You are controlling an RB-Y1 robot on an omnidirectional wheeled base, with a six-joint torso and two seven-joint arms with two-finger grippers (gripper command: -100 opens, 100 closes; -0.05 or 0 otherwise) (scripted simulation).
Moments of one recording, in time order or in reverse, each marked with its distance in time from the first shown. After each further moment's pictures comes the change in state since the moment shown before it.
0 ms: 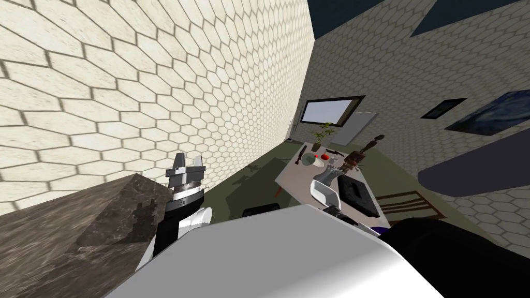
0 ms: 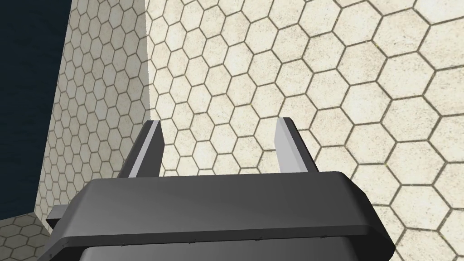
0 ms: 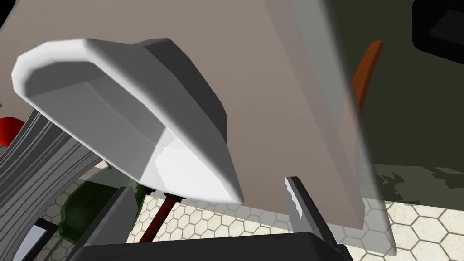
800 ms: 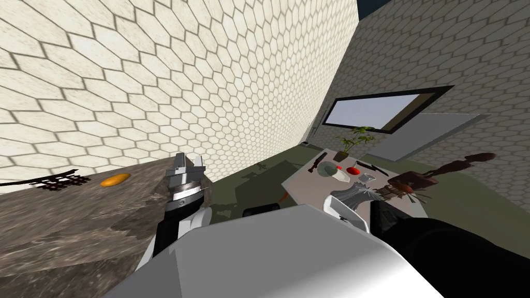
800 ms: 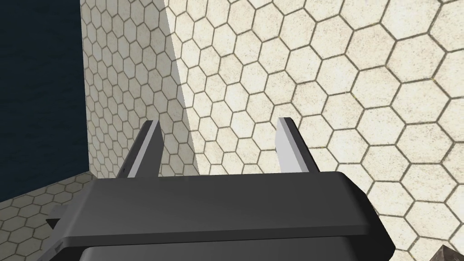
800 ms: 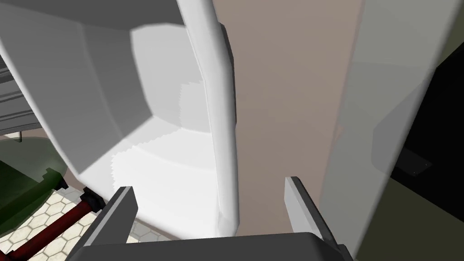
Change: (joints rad) left arm 0.000 0.000 0.000 0.000 0.000 0.000 0.000; right arm 0.012 -0.042 0.115 0.084 -0.012 0.131 0.189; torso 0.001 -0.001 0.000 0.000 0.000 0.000
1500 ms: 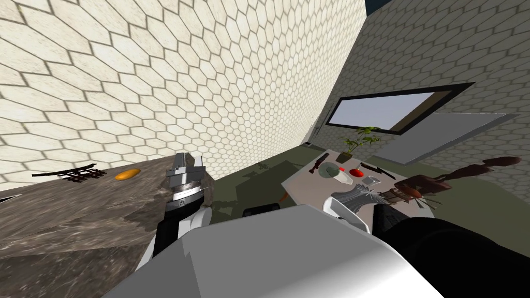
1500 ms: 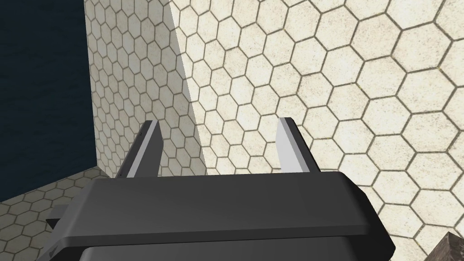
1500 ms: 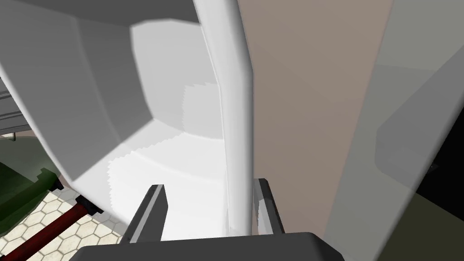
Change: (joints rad) left arm 0.000 0.000 0.000 0.000 0.000 0.000 0.000; right arm -0.053 0.041 0.010 0.063 0.025 0.005 -0.006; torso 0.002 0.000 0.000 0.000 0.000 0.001
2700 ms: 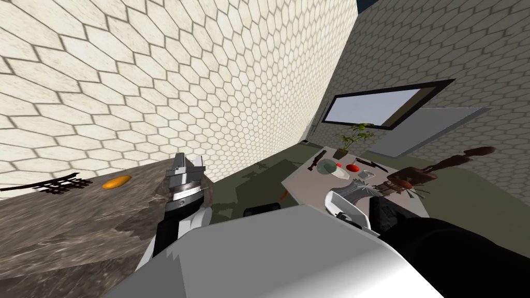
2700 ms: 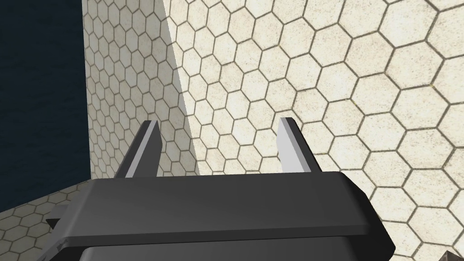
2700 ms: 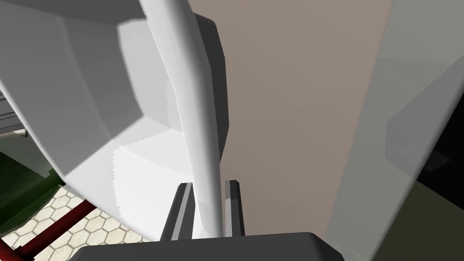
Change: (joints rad) left arm 0.000 0.000 0.000 0.000 0.000 0.000 0.000; right arm 0.024 -0.078 -0.020 -0.070 -0.038 -0.003 0.008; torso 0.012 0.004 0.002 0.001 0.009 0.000
